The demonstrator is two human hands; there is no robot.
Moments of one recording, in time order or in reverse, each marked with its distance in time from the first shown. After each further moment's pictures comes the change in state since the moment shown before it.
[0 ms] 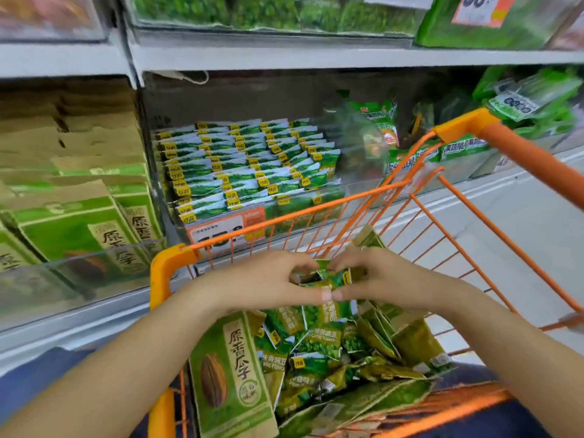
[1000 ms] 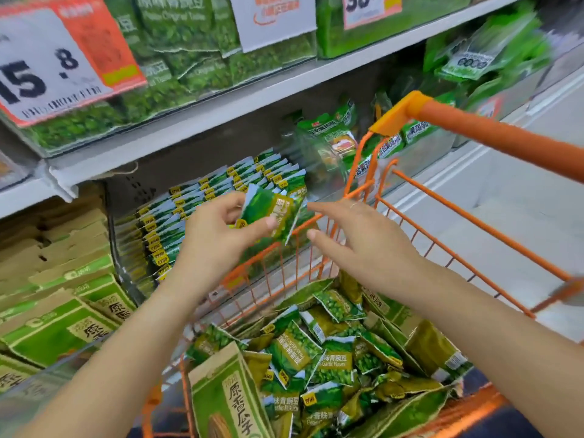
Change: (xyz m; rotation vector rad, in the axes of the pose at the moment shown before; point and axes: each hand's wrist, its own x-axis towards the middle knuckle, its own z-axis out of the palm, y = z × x) left_hand 0.017 0.050 -0.055 -0.218 0.744 0.084; right_hand -0.012 -0.023 -0.029 -0.069 0.633 0.008
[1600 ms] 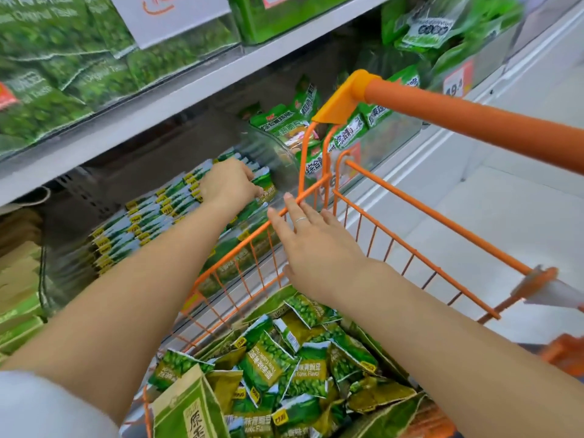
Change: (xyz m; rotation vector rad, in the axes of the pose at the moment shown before) left_hand 0.152 -0.025 0.090 0.895 -0.044 -0.081; right_hand 0.017 0.027 0.023 -0.402 -0.265 -0.009
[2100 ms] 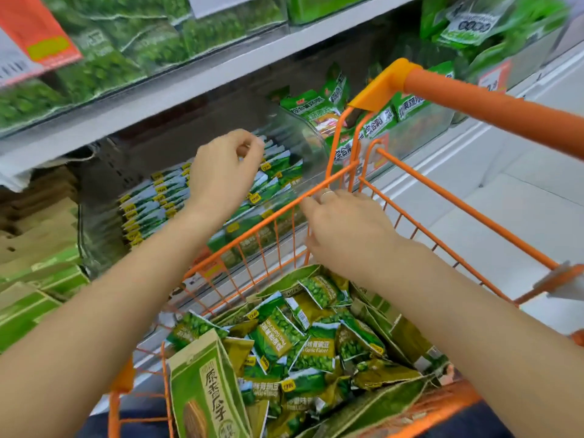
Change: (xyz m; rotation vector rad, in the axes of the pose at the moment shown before) left_hand -0.077 -0.024 -0.046 -0.410 0.334 0.157; right_hand -0.013 -0.010 -0.027 -0.081 0.108 -0.007
